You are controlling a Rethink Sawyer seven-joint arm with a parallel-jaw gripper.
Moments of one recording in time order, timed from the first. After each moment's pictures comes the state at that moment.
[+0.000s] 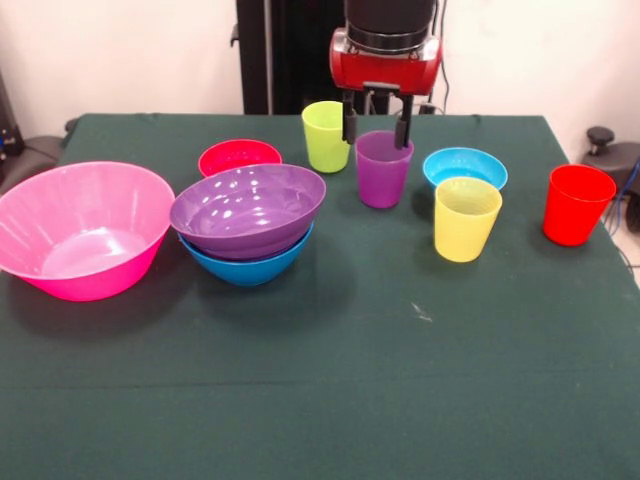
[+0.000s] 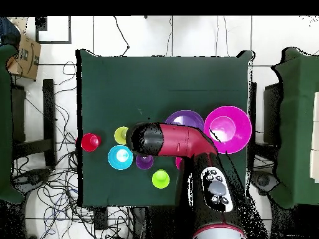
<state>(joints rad) -0.28 -0.76 0.10 1.80 -0.11 0.56 1.87</state>
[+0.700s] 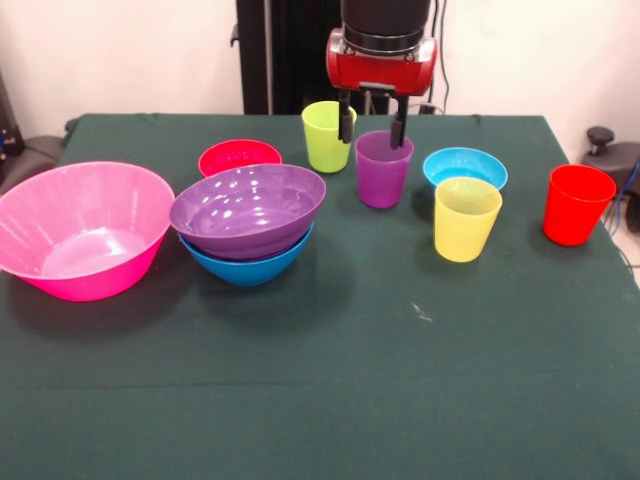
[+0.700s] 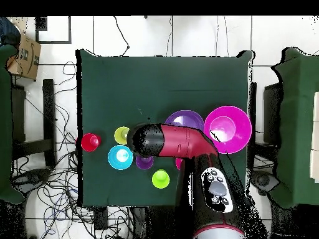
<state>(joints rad) -0.28 -0.76 0.09 1.80 -0.11 0.56 1.87</state>
